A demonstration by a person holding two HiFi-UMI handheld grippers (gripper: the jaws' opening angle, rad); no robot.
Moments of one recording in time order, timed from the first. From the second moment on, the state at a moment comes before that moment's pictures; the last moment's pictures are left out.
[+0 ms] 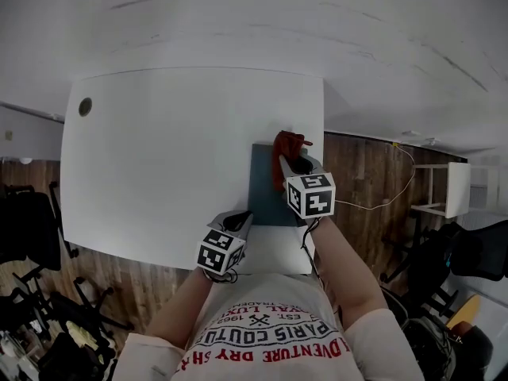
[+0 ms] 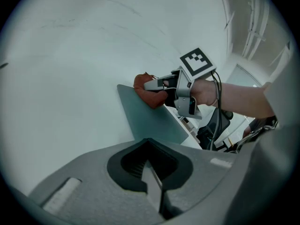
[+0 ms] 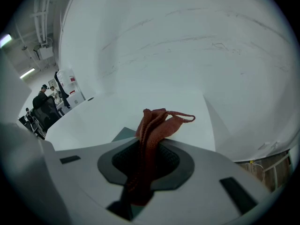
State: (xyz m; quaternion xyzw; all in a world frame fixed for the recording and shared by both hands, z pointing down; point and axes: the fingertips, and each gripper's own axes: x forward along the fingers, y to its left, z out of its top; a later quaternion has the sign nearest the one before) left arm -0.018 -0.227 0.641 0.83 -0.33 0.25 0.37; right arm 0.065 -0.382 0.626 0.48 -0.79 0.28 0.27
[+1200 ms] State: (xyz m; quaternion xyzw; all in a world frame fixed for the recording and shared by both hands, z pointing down) left arm -0.018 -0.226 0.640 0.82 -0.37 0.24 0.36; right arm 0.028 -0.315 0.600 0.40 -0.82 0.32 0.27
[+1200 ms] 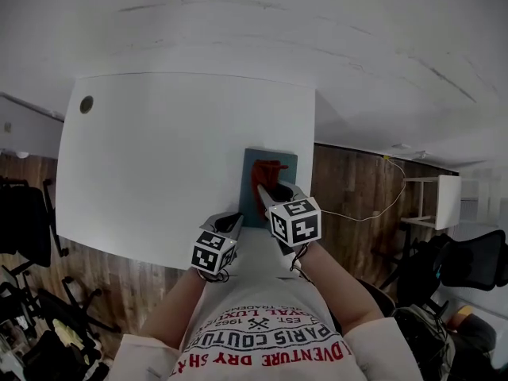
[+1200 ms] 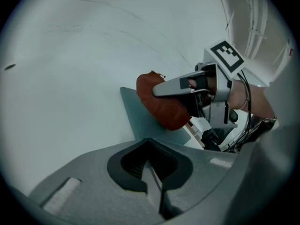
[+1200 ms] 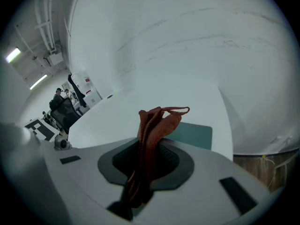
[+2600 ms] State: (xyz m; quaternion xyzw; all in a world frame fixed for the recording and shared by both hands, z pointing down) left arm -0.018 -0.226 0.641 0.83 -0.37 0.25 0.33; right arm 0.100 -0.303 0.635 0.47 -0.77 0.34 0.28
